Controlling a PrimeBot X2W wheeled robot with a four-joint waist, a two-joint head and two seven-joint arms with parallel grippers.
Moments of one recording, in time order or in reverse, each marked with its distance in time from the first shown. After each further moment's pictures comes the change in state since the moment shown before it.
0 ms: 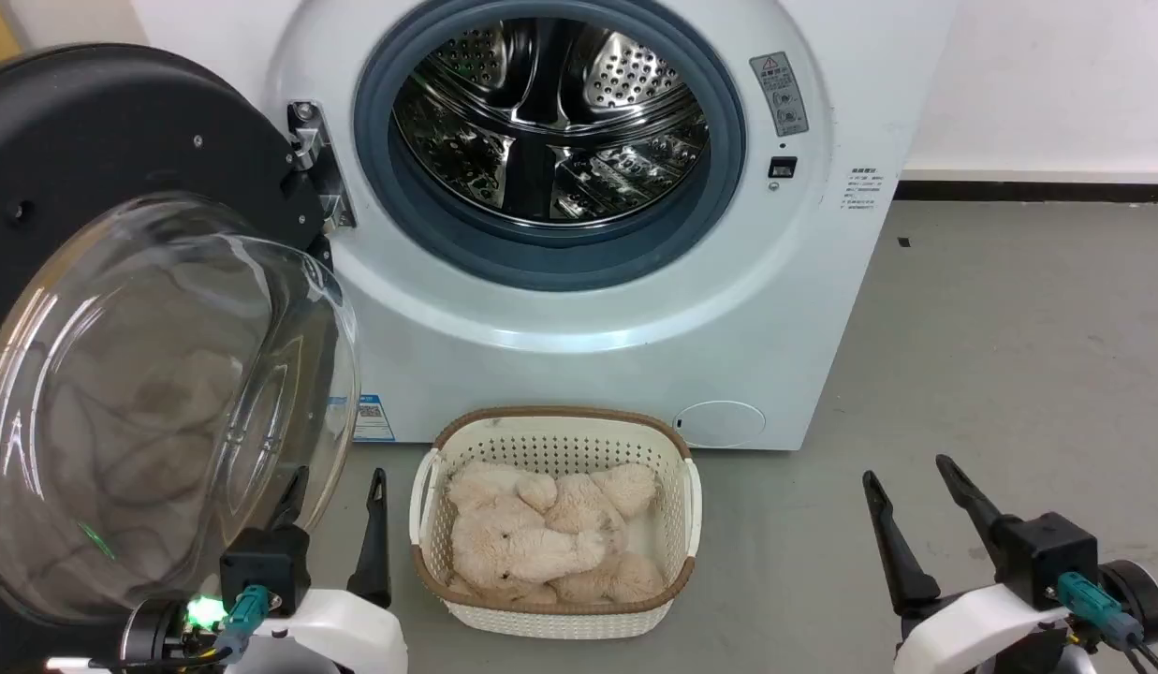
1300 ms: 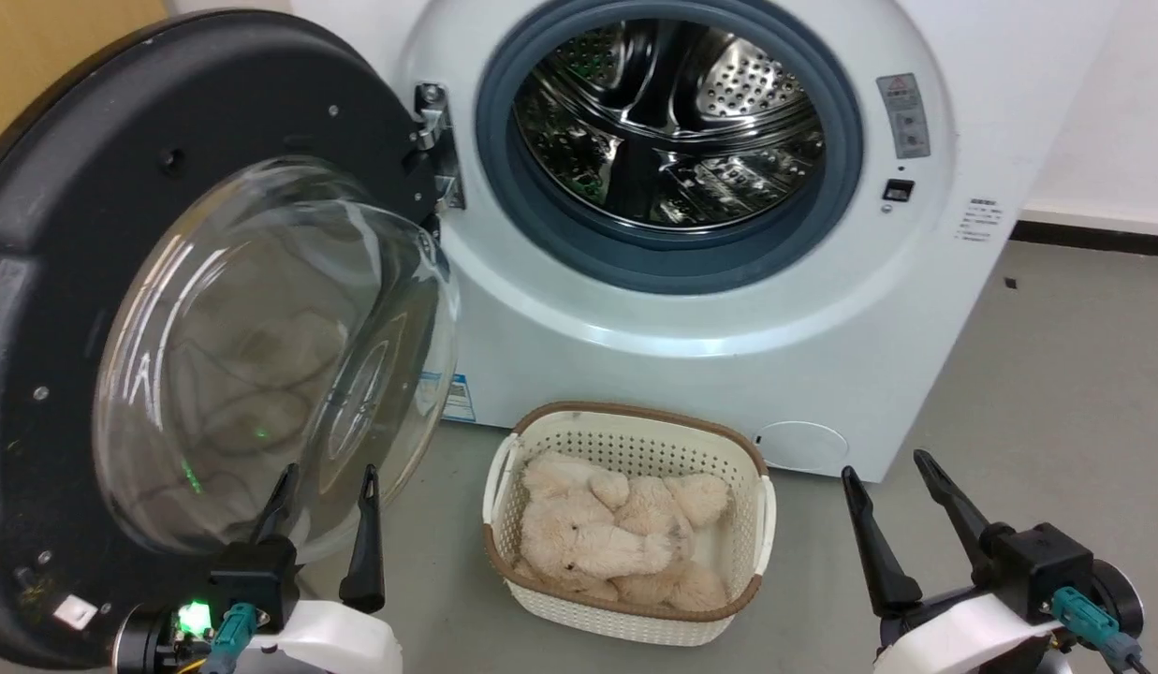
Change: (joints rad) left arm 0.010 0.000 0.008 0.002 -0.009 0.001 -0.081; right arm 0.002 0.000 0.045 0.005 0.060 0.000 -0.082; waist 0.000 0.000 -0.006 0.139
